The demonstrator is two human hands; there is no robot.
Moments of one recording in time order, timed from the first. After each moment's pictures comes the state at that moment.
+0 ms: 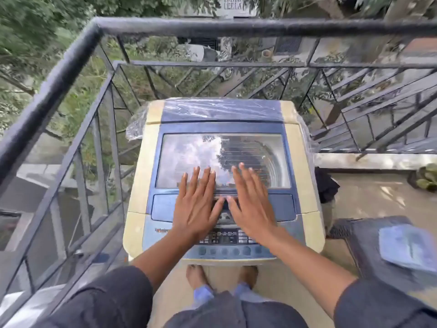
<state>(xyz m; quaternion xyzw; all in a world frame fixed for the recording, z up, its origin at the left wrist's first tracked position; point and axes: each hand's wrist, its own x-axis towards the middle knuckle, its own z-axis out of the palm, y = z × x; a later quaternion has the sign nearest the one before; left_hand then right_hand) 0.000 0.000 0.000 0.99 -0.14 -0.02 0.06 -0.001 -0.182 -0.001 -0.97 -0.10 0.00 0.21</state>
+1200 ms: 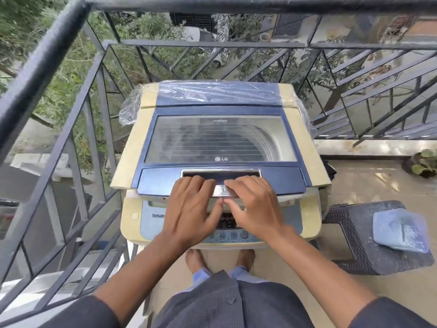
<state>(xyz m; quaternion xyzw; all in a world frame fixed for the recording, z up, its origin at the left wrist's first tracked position) -0.042 0.003 0.047 0.97 -0.16 0.07 0.19 -0.032 -0.190 0.023 -0.93 -0.19 -0.13 0.28</state>
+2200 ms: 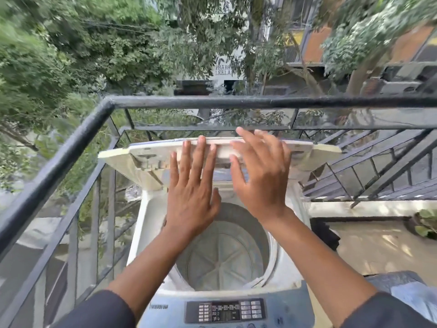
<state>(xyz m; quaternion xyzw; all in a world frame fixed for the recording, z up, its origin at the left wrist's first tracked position) 0.111 -0.008 0.141 0.94 -0.15 0.30 0.09 0.125 -0.171 0.179 -0.85 -0.13 -0.47 0.19</state>
